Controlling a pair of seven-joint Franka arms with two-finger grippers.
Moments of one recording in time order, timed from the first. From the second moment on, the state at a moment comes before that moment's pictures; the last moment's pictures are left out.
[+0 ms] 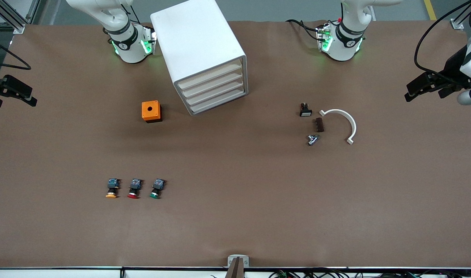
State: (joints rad) left arm -0.06 -0.06 -0.01 -1.62 -0.03 1.57 -0.17; right arm 0.06 -0.04 -0.15 -1.58 0.02 1.58 -0.09
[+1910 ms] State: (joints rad) left arm -0.09 0.39 -0.01 -1.59 -0.03 1.59 -0.41; right arm 0.06 -0.04 -0.14 -1.59 0.01 1.56 -0.09
